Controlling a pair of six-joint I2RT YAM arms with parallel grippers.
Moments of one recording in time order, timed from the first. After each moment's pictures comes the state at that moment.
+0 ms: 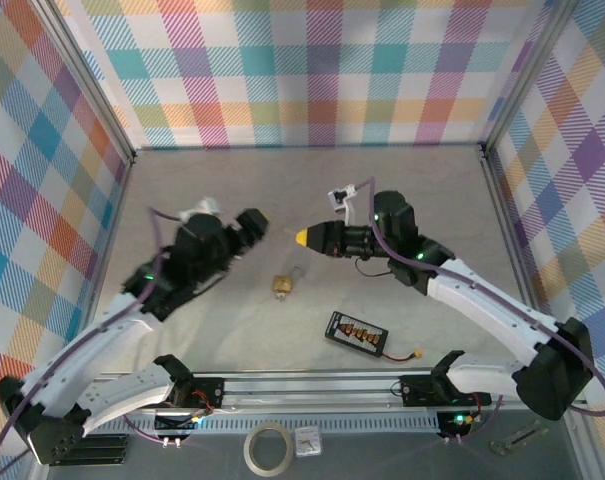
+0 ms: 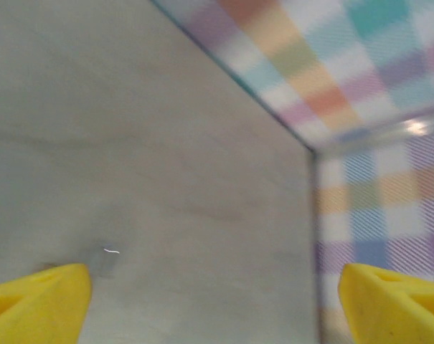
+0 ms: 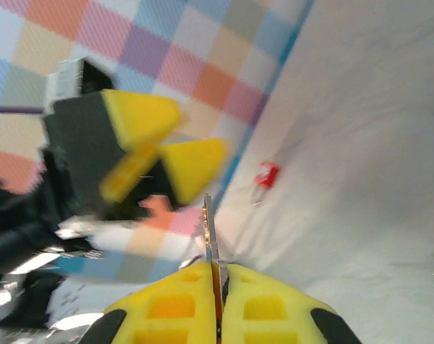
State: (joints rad) left arm -0.62 0.93 1.07 -0.67 -0.24 -1.06; right arm 0.70 1.20 1.05 -0.16 -0.56 0.81
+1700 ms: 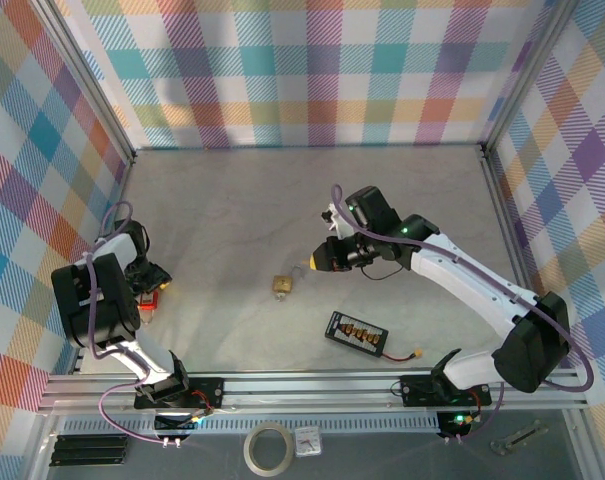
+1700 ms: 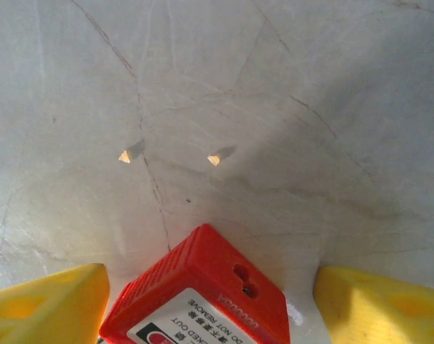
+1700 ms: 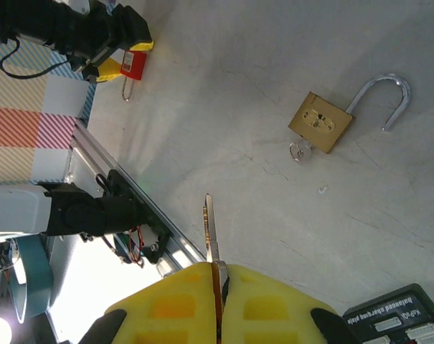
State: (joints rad) left arm 0.36 1.65 0.93 -0.82 -0.16 -0.50; right arm 0.69 1.38 1.21 -0.71 -0.56 0.50
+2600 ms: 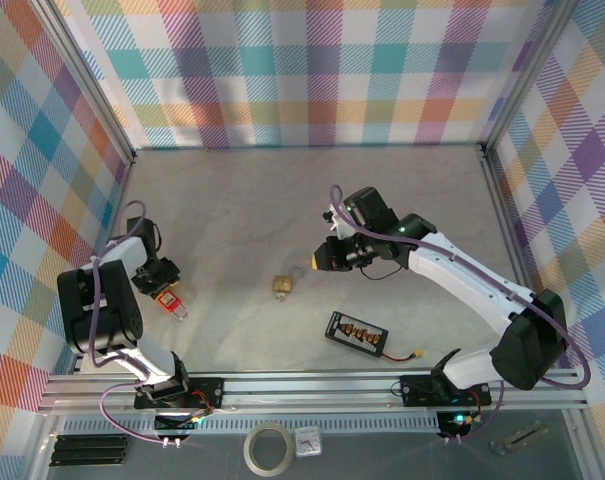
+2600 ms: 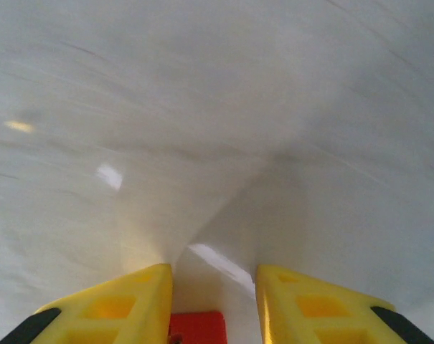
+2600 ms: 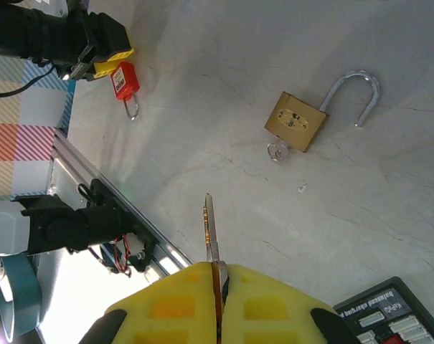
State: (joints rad) left arm 0.24 1.59 0.88 -0.73 -0.02 -0.48; right arm 0.69 1.39 1.20 -0.73 -0.50 0.52
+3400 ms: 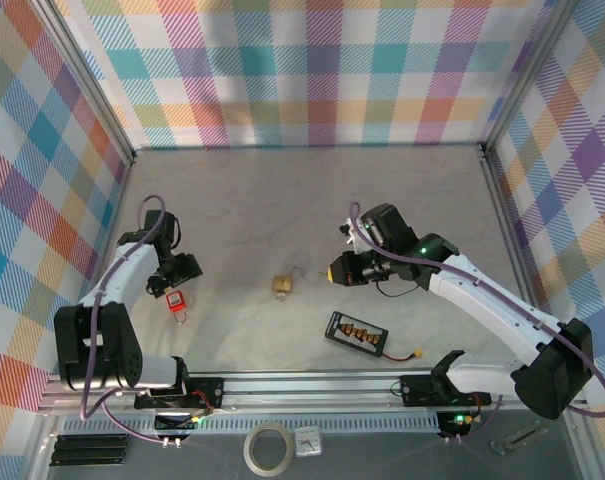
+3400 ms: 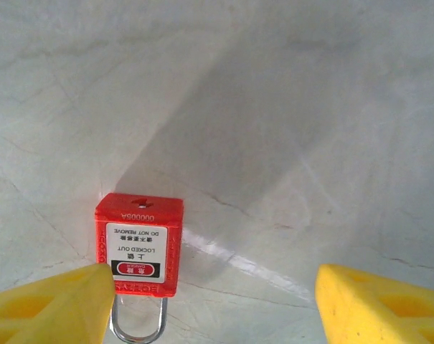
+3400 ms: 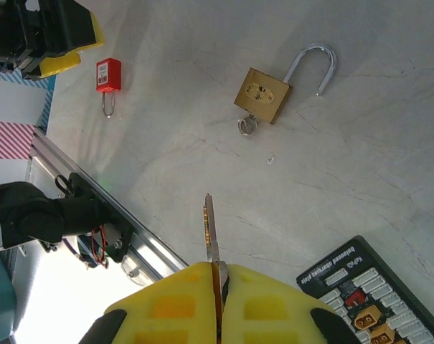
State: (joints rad) left arm 0.07 1.39 0.89 -0.91 -0.04 -0.47; right arm 0.69 1.21 1.05 -0.73 -0.44 0.52
